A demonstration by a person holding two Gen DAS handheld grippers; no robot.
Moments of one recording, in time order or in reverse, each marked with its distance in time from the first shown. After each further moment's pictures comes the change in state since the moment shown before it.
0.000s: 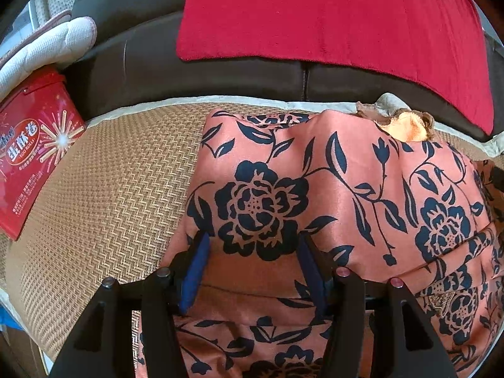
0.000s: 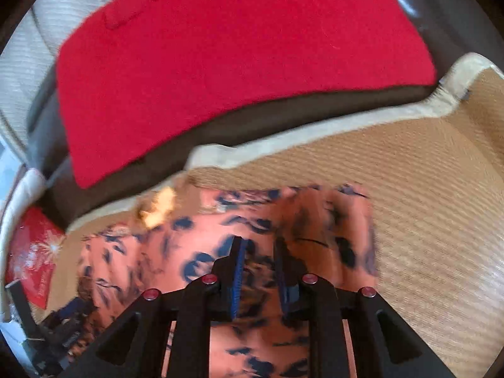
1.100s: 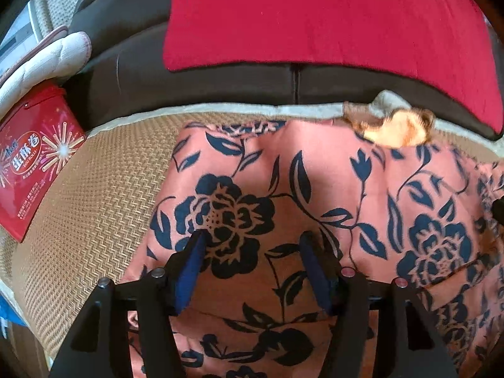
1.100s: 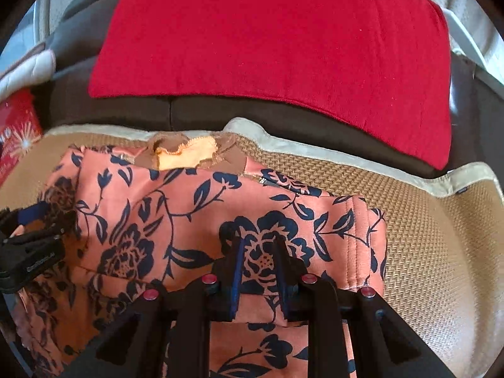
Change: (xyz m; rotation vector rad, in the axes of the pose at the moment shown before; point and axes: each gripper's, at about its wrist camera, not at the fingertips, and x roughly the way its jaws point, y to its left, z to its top) left arm 0.019 -0.054 0.017 0.011 -0.007 0.073; right arm -0.002 0.072 -0.043 -0.446 -0.004 -0.242
